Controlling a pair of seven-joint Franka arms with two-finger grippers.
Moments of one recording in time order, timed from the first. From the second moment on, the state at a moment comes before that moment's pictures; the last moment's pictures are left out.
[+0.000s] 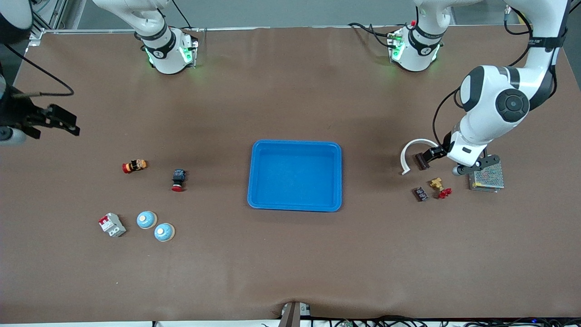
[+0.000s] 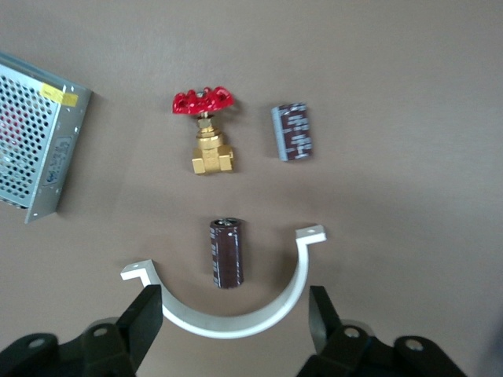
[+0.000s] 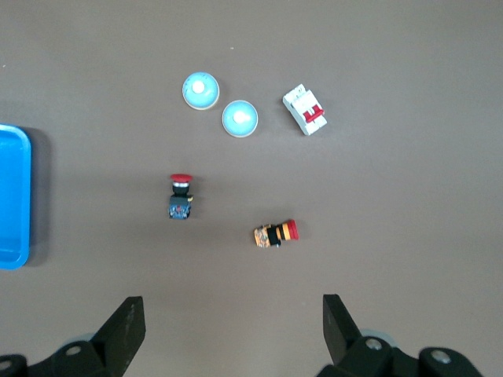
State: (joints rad) left arm 0.10 0.10 -0.20 -2.28 0.03 2.34 -0.43; right arm -0.01 0.03 -0.02 -1.65 0.00 1.68 -0.11
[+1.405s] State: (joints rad) left arm 0.13 0.35 -0.19 -2.32 0.07 2.55 -0.44; right arm 0.04 0.44 -0.02 -1.64 0.00 2.03 -0.42
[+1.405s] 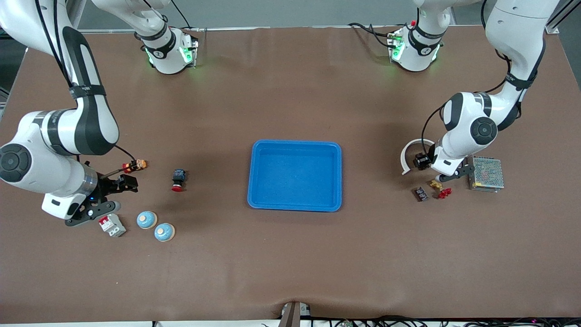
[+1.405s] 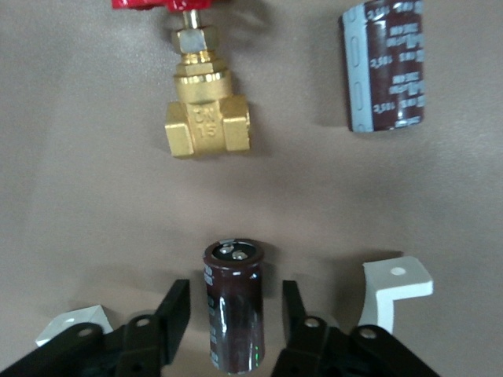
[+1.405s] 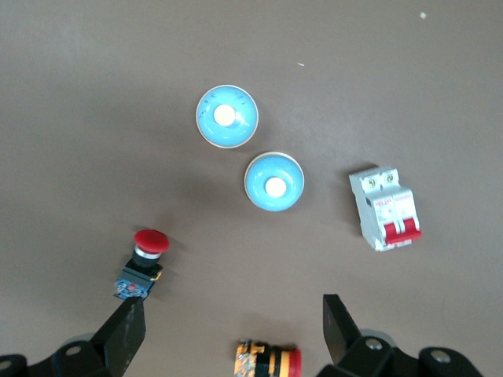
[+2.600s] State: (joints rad) left arm 0.09 0.27 -0.39 -2.10 0.08 2.29 -0.73; right arm 0.02 0.63 -0.03 -1.64 0.00 2.28 -0.91
